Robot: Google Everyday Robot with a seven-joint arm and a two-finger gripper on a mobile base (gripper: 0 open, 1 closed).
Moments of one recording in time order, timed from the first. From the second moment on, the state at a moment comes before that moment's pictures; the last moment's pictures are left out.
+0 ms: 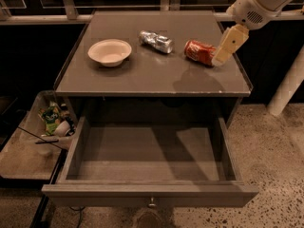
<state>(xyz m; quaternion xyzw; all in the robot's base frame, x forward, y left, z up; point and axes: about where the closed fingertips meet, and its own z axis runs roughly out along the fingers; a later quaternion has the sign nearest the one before) 0.649 -0.216 0.962 -0.55 0.79 -0.02 0.29</state>
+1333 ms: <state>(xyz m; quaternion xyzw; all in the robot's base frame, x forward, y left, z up) 0.690 -0.261 0.942 -0.52 0.78 -0.04 0.35</state>
